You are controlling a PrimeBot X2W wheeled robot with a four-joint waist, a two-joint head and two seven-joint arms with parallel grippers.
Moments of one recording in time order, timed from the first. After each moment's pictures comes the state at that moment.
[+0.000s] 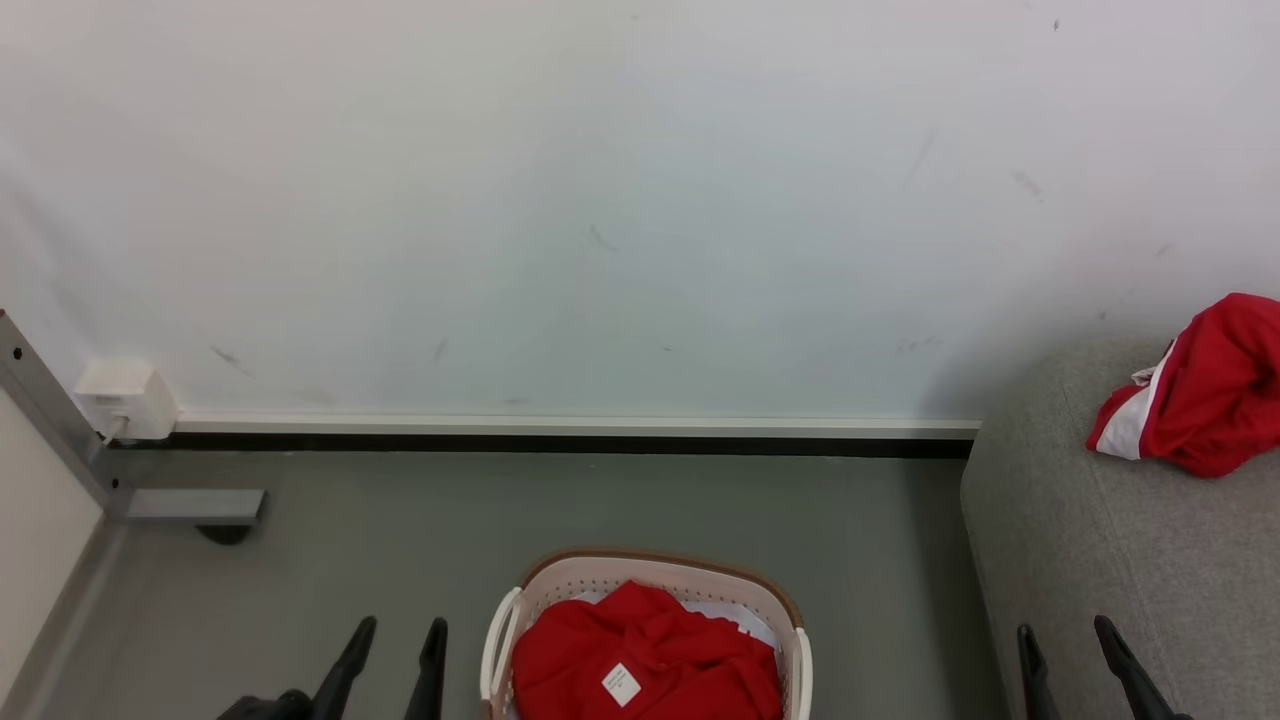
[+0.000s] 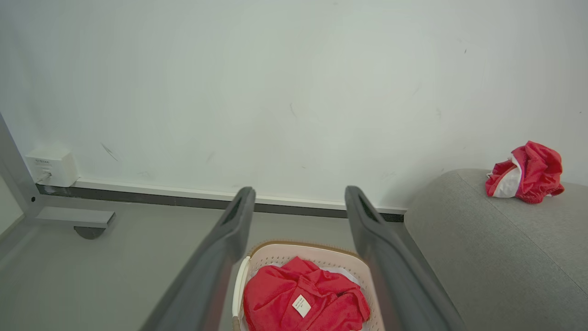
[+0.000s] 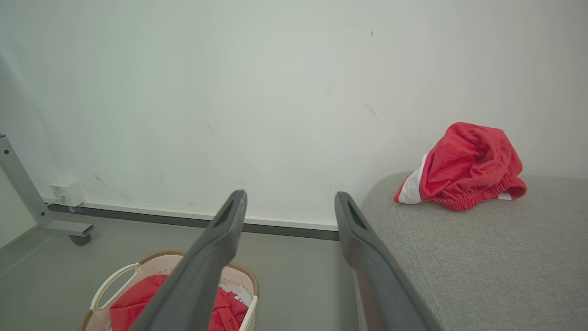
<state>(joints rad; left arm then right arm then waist) 0.03 0.14 -0.14 0.23 -0.32 -0.13 -0.26 0.09 -0.05 0.01 0.18 0.15 0.13 -0.26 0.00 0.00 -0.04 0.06</state>
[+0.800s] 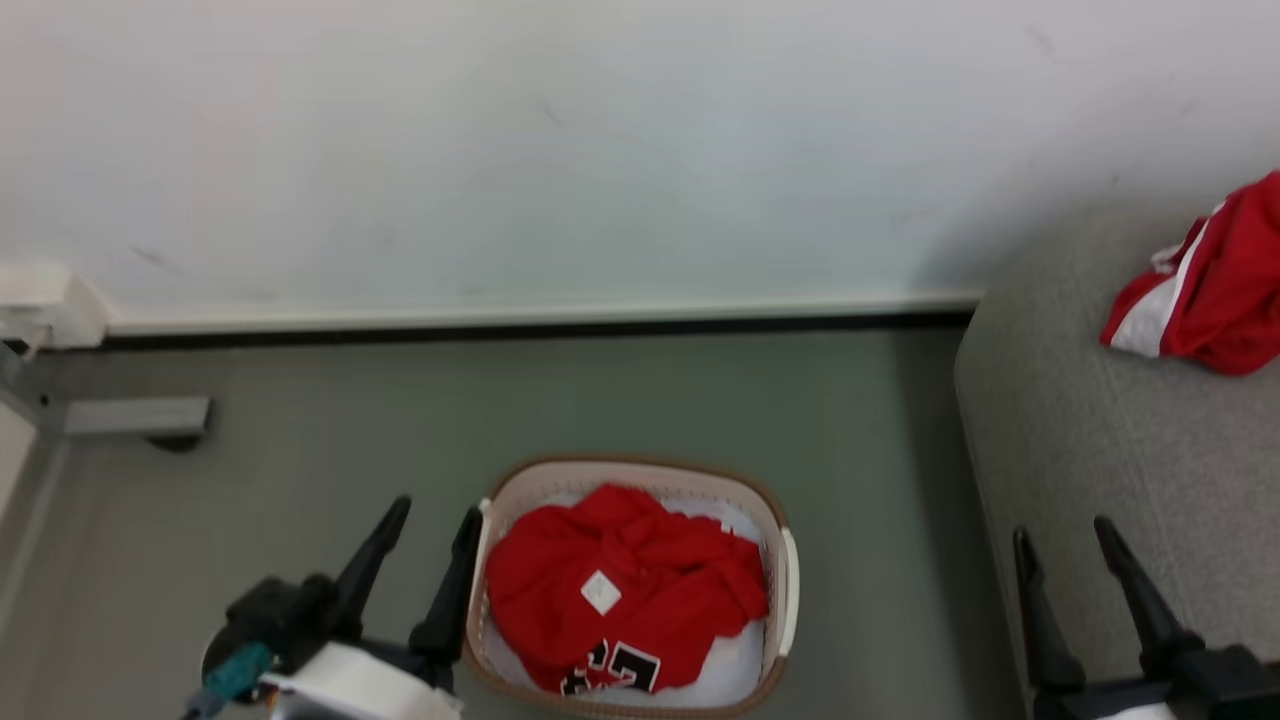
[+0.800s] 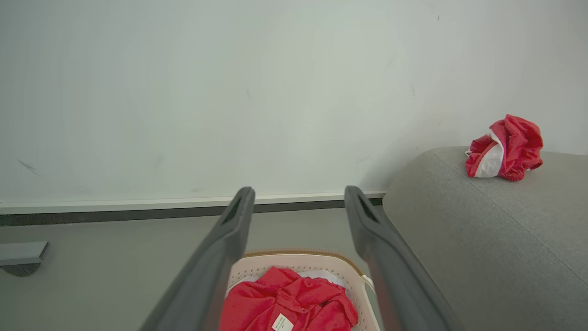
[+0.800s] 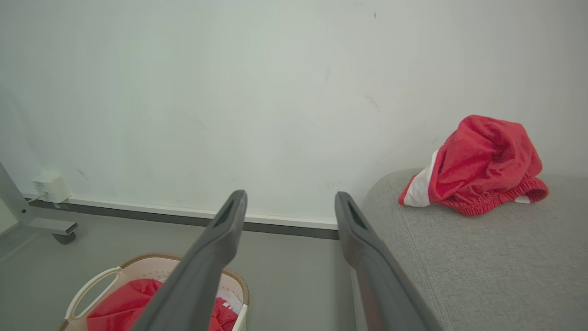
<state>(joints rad) -0.14 0.21 -0.24 0.22 -0.37 -0.13 -0.26 -0.01 -0.05 0.02 0.13 0.12 0.13 -0.26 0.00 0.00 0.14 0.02</state>
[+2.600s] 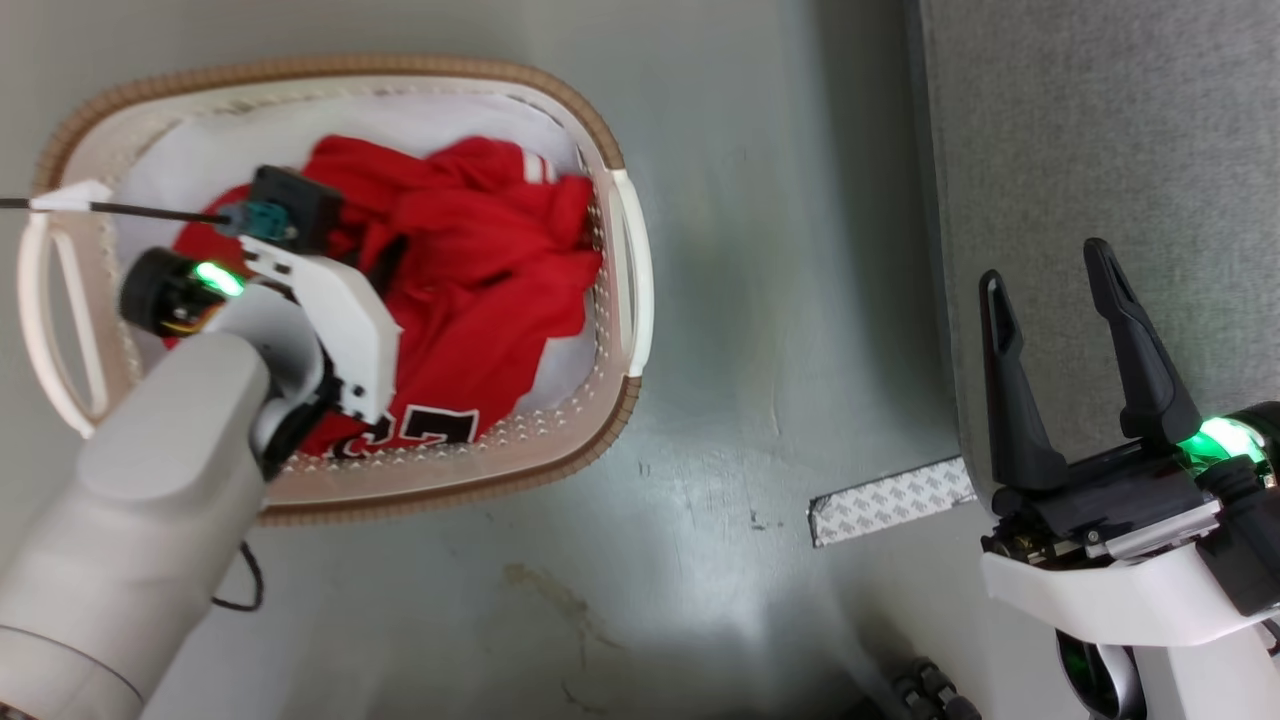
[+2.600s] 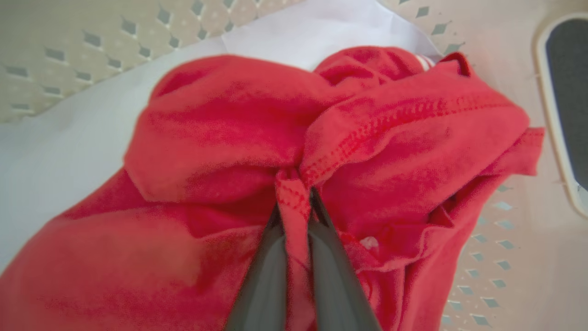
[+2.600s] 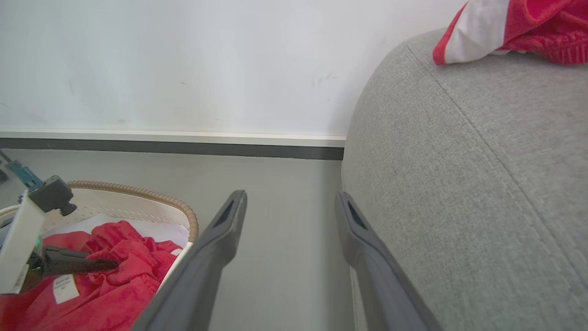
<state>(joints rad) -1.03 0.44 -0.84 0.79 -0.63 -0.13 0.07 -0.31 -0.05 0.16 -0.14 0.19 0.13 -0.26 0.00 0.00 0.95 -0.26</state>
